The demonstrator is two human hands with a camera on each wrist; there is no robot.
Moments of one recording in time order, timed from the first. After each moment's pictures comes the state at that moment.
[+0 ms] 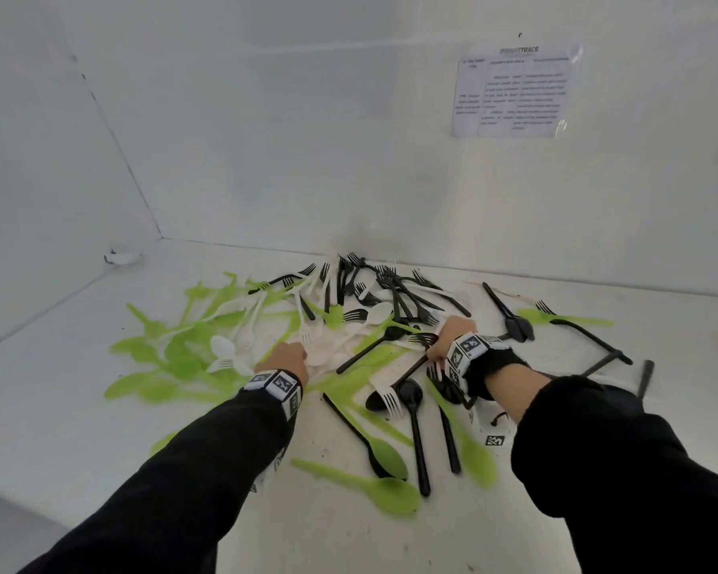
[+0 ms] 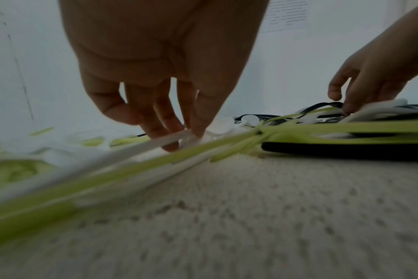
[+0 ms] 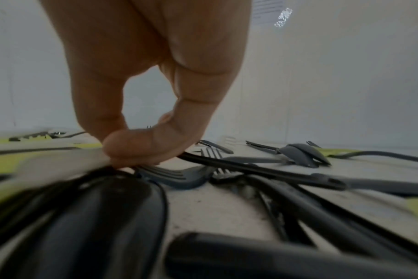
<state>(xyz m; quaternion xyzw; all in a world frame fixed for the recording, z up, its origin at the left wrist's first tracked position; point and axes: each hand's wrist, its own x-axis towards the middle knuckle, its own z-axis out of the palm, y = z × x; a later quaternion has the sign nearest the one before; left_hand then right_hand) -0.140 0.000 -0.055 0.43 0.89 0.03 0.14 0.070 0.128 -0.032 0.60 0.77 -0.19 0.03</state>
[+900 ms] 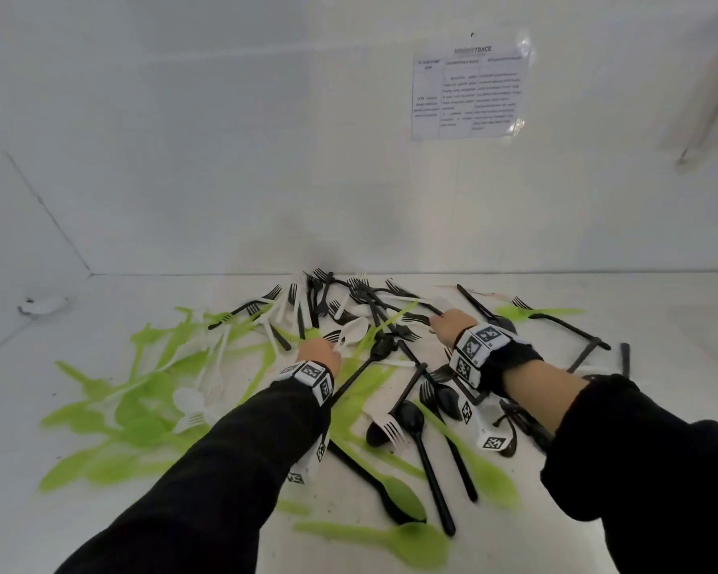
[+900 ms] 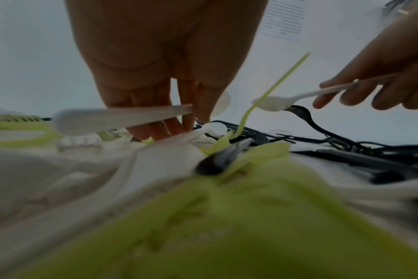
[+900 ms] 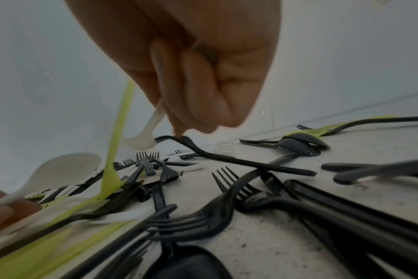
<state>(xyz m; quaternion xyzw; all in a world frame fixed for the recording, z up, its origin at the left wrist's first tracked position) -0.122 0.089 -0.052 0.52 0.83 0.07 0.17 0.068 0.152 -0.018 0.68 0.65 -0.32 -0.11</state>
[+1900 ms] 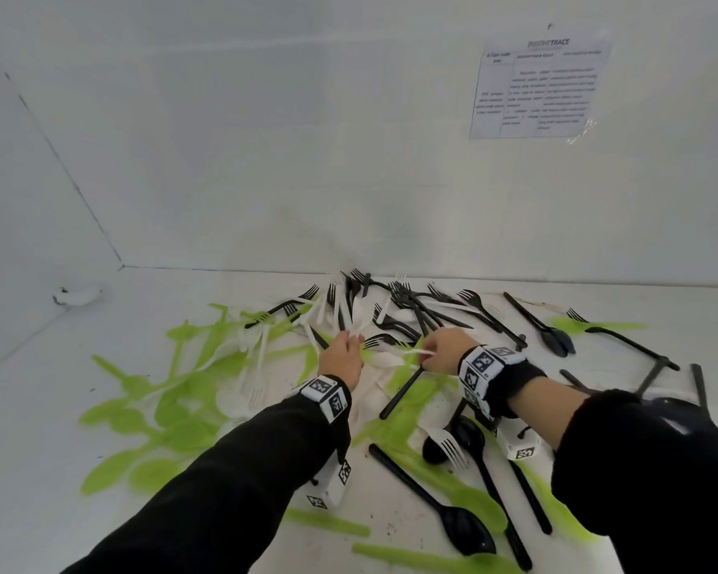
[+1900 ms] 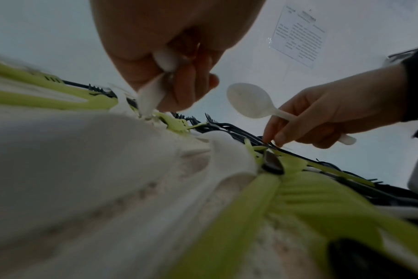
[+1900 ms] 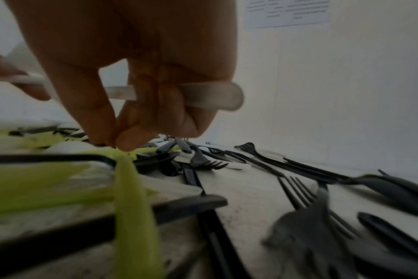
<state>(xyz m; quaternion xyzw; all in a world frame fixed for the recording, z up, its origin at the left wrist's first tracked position) -0.157 0.073 -0.057 0.42 0.75 0.41 0.30 -0.002 0.145 -0.035 0.54 0.81 -0.23 0.01</state>
